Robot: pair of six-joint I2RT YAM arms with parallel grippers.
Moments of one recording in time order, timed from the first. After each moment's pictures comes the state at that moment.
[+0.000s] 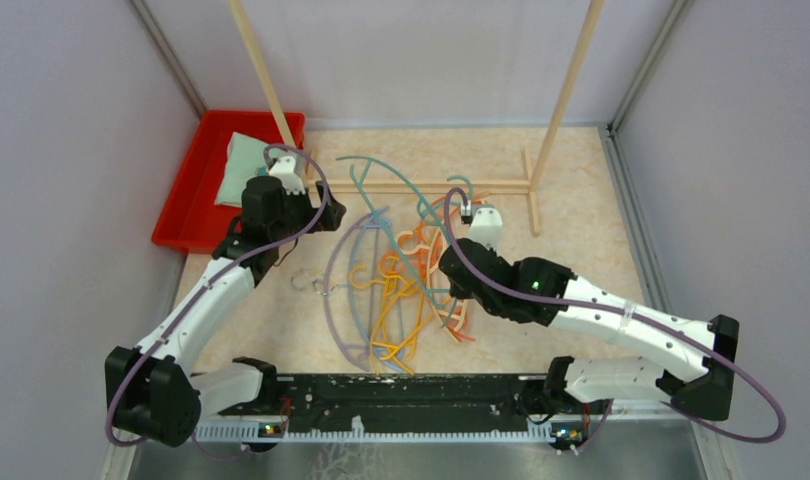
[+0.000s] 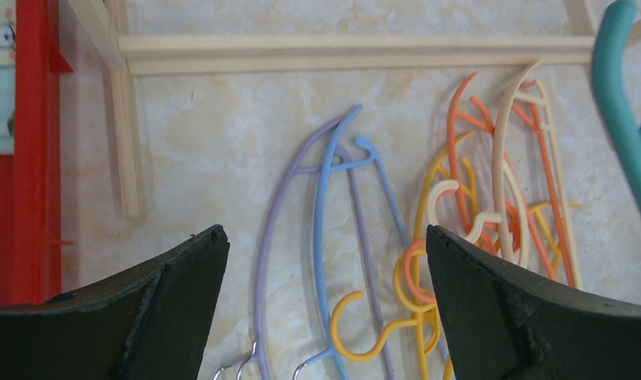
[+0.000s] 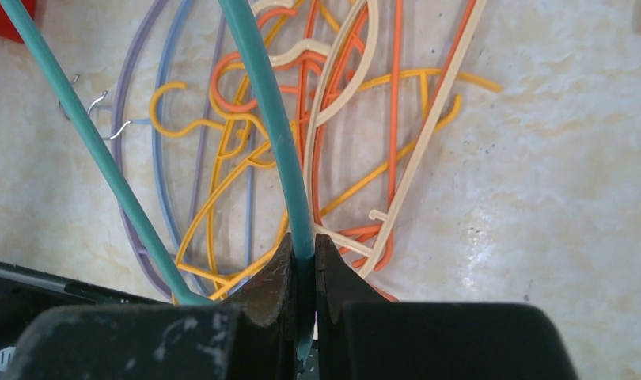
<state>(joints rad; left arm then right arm) -0.30 1.15 0.83 -0.12 0.07 -0.28 1.13 1.08 1.06 -0.84 0.58 0.85</state>
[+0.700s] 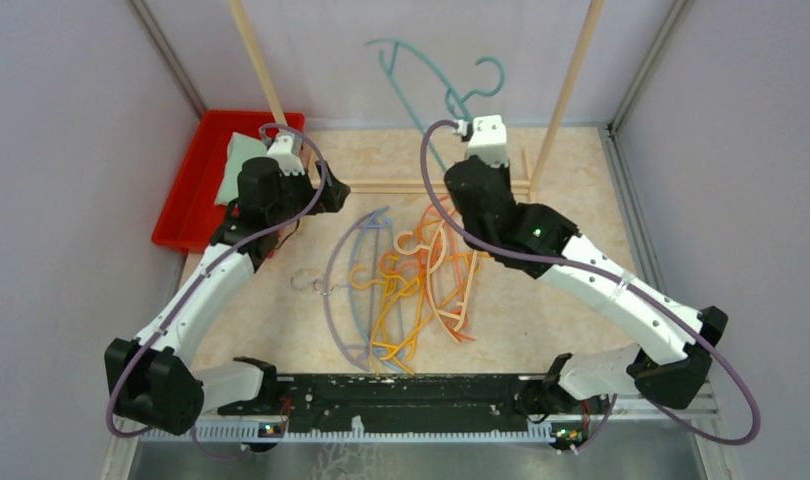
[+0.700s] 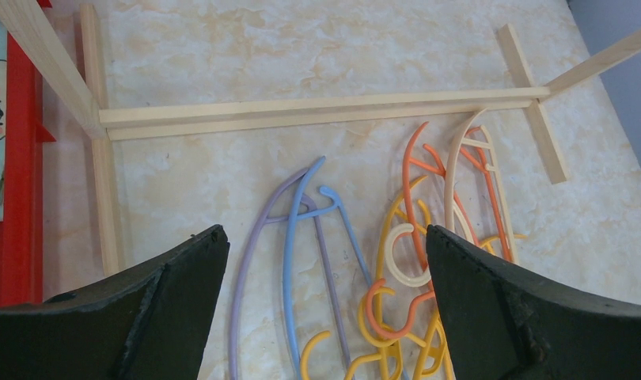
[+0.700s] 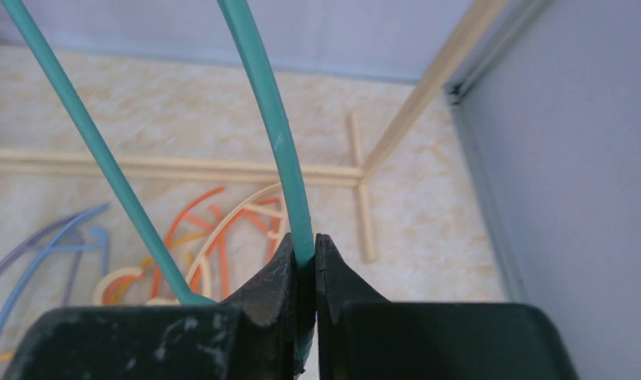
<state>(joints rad) -0.30 1.22 0.99 -0.12 0.11 -0.31 0.99 1.29 1.47 -0.71 1.01 0.25</state>
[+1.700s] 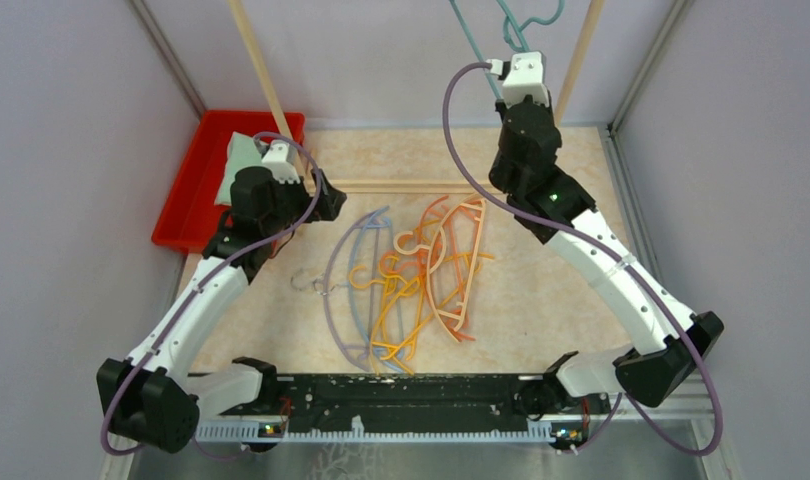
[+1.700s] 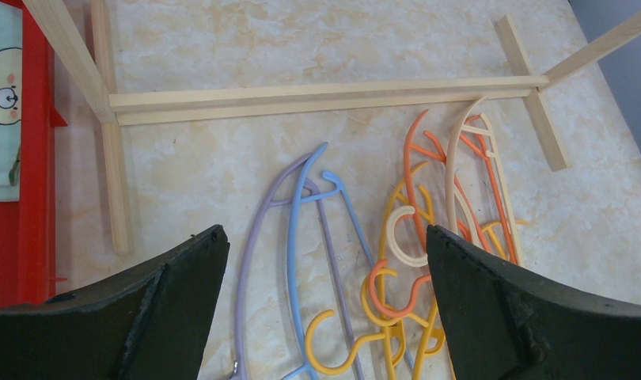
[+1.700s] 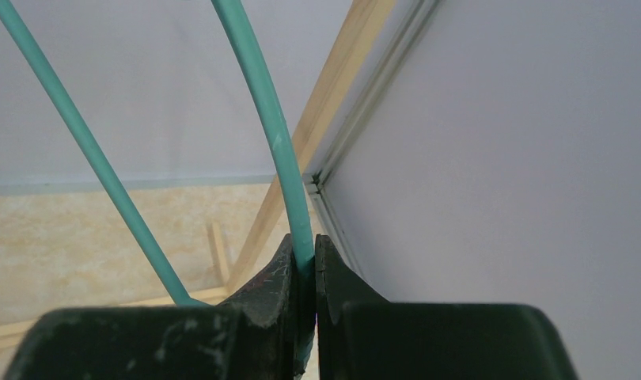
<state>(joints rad) -0.30 1.12 0.93 -0.14 0.11 -0.29 0.62 1.33 1.54 -0.15 1.00 -0.42</state>
